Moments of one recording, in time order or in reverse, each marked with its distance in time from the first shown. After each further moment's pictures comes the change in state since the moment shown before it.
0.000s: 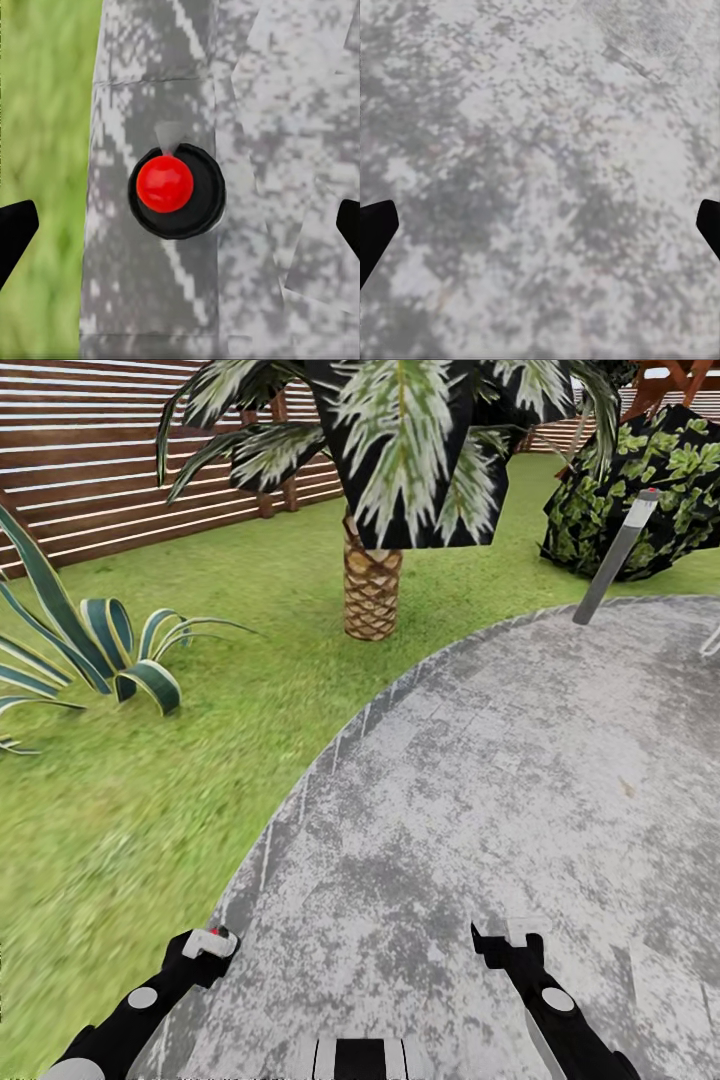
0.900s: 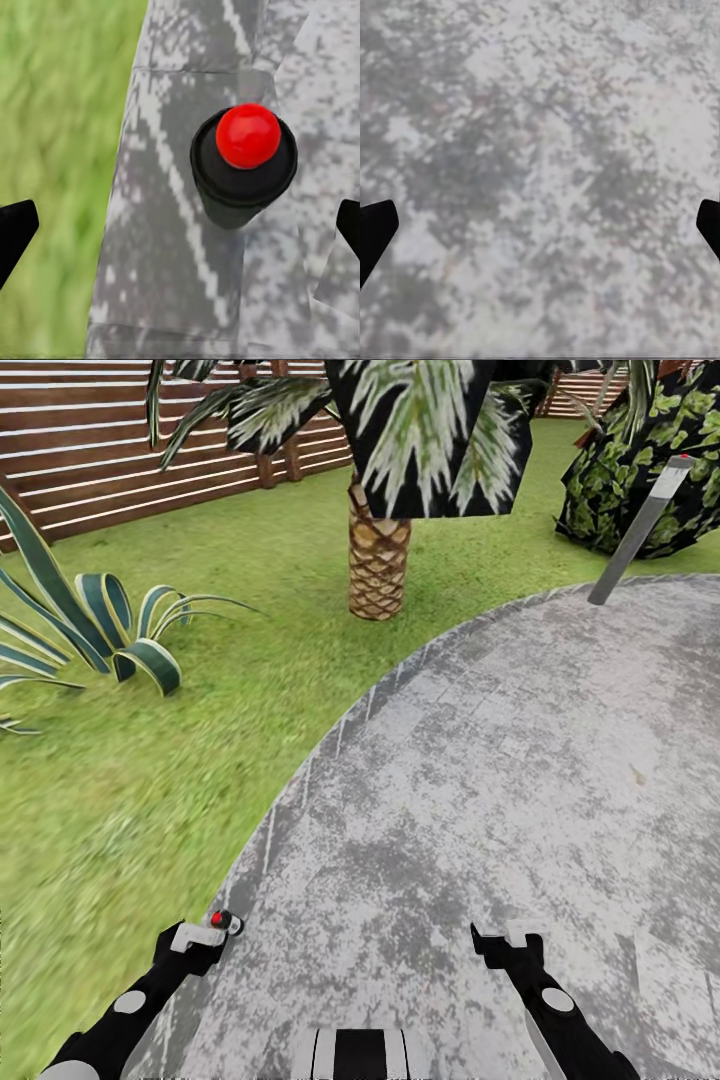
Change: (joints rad) left arm 0.003 0.001 0.115 0.000 0.013 -0.109 0.001; right arm 0.000 0.000 0.001 0.002 0.001 -0.002 0.000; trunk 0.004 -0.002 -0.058
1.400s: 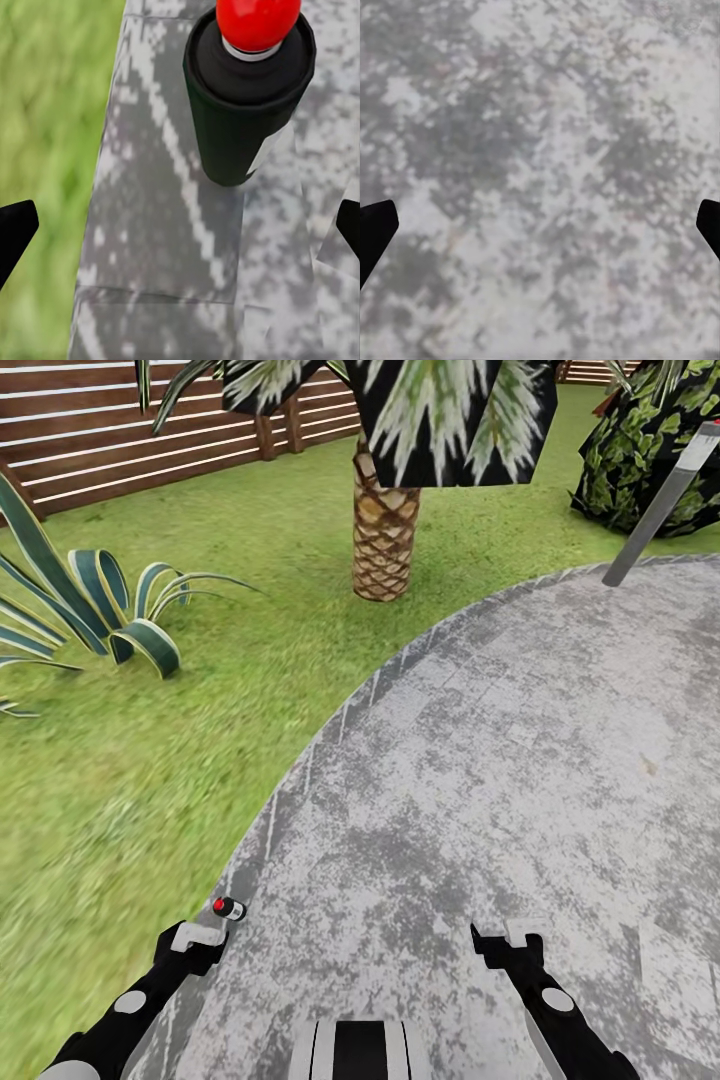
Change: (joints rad) left arm 0.000 -0.002 0.000 0.000 0.000 -0.003 0.000; right arm 0.000 0.000 0.000 0.000 0.000 -0.002 0.000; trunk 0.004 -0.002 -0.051
